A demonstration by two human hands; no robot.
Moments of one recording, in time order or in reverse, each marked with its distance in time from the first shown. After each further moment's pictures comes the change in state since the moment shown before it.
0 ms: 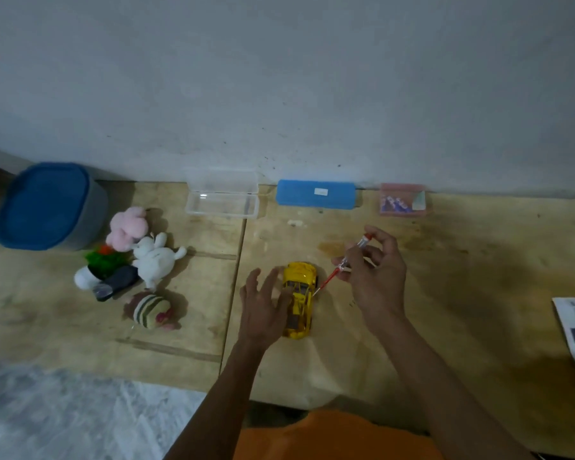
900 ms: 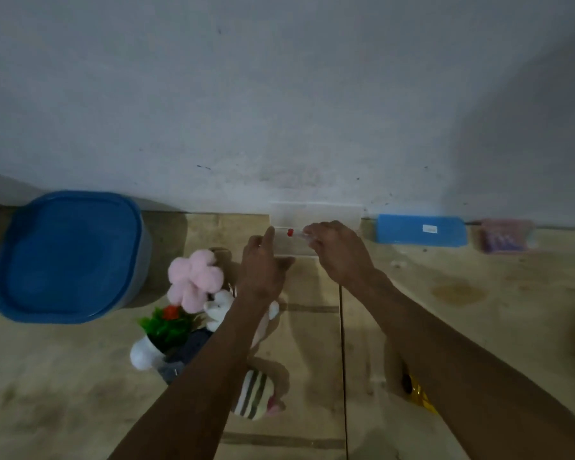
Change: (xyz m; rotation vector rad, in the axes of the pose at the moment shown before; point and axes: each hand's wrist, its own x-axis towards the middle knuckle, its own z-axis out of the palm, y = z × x) left_hand 0.230 -0.147 -0.169 -0.055 -0.066 0.143; right_hand 0.083 0.043 0.318 -1.244 -0.332 -0.691
